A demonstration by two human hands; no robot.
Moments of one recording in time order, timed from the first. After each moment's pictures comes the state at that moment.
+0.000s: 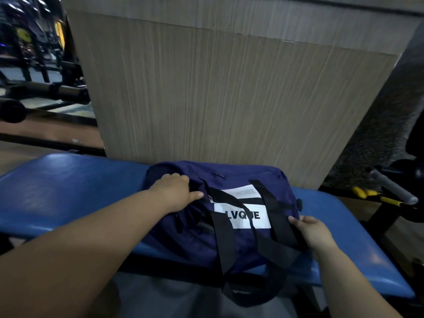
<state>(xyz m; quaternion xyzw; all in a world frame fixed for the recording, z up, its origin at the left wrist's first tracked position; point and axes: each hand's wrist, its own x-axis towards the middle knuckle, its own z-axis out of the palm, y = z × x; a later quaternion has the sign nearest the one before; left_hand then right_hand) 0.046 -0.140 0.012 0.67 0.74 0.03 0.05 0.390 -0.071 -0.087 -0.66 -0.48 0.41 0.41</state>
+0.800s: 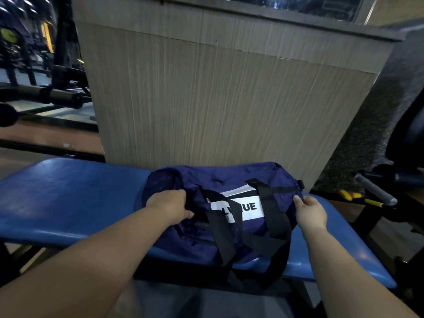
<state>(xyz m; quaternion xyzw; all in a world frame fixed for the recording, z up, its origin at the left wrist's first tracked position) 0.022 -0.155 -0.014 0.67 0.74 0.04 0.09 0.359 -0.082 -0.031 -0.72 -0.49 0.21 0.44</state>
